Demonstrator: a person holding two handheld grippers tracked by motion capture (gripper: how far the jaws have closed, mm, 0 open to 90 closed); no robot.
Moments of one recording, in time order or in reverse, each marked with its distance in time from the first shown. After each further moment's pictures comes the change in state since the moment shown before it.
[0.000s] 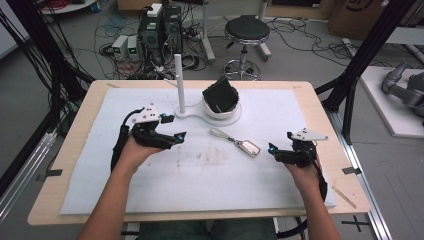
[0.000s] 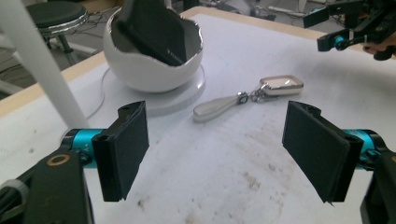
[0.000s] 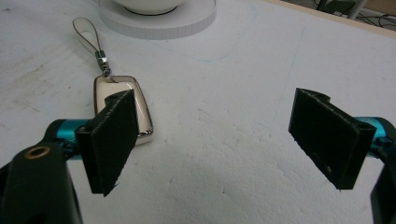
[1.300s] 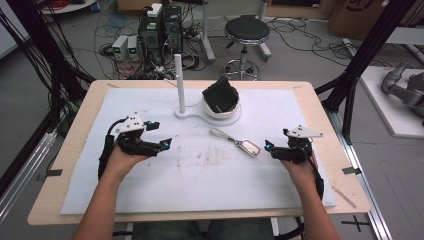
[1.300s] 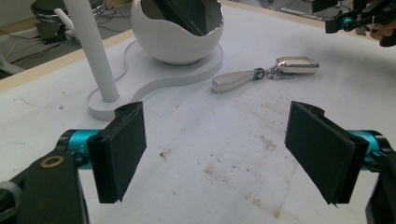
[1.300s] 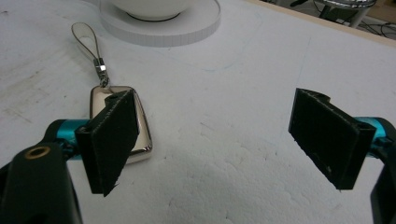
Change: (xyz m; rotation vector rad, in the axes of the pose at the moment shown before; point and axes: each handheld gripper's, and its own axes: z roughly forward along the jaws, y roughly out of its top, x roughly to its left) left arm 0.012 -0.033 -0.027 -0.008 0.042 -0.027; right arm 0.002 0.007 0.013 -0.015 0.013 -0.020
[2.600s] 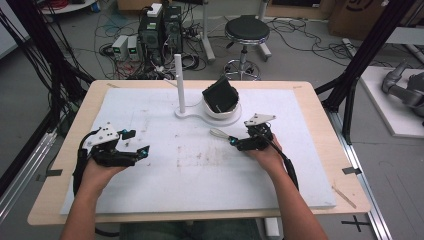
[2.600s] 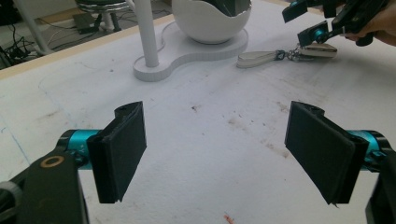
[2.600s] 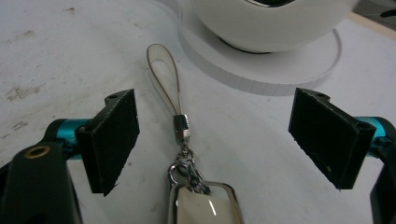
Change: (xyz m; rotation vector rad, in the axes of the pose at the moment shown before) left arm 0.003 -0.027 -0.059 0.006 0.107 -0.038; right arm 0.058 0.048 0.086 0.104 0.198 -0.164
